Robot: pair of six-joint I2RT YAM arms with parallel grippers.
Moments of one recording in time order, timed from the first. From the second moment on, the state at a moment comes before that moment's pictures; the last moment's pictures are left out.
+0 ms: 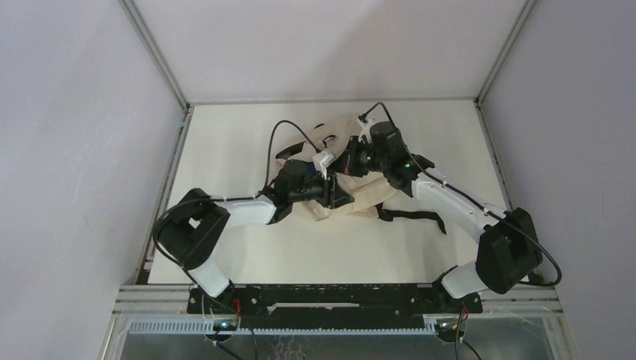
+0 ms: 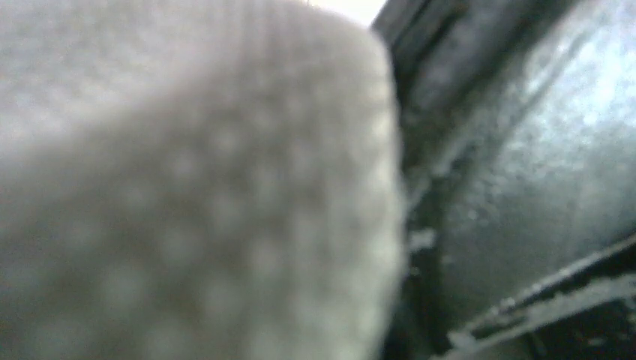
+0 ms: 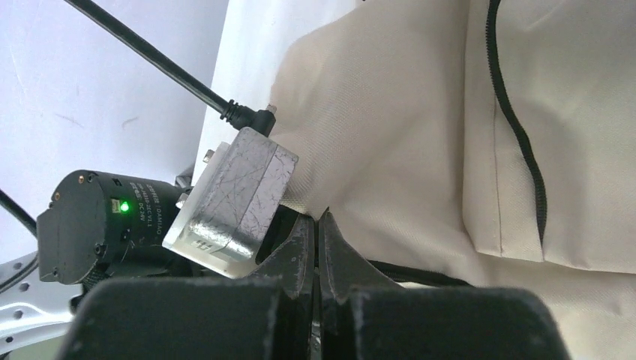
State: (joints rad) left arm -0.70 1.66 0.78 0.55 0.53 -0.42; right arm 0.58 1.45 1.11 -0.19 -0.35 0.71
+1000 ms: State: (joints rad) left arm -0.71 1.67 0.65 0.69 0.56 -0.63; right arm 0.40 1.16 0.83 -0.25 -0.21 0.82
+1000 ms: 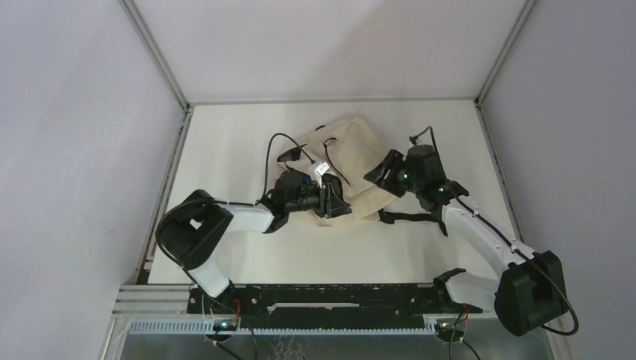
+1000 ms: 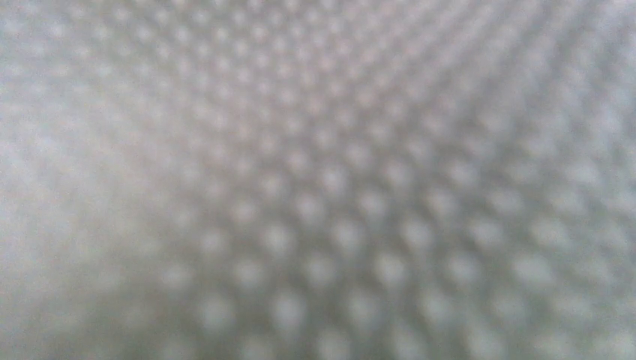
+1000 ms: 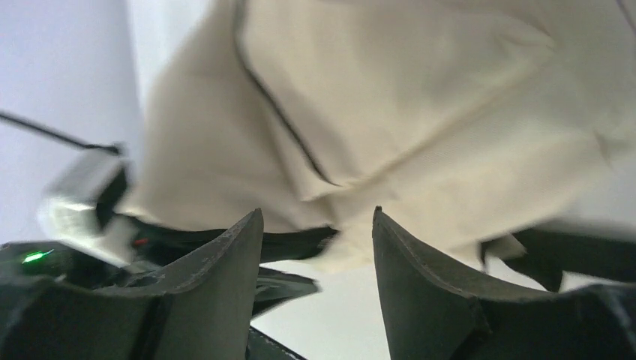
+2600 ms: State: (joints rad) left arm -0.66 1.68 0.70 0.45 0.45 -0.57; right arm 0.41 1.43 0.62 -0.02 -0.30 1.09
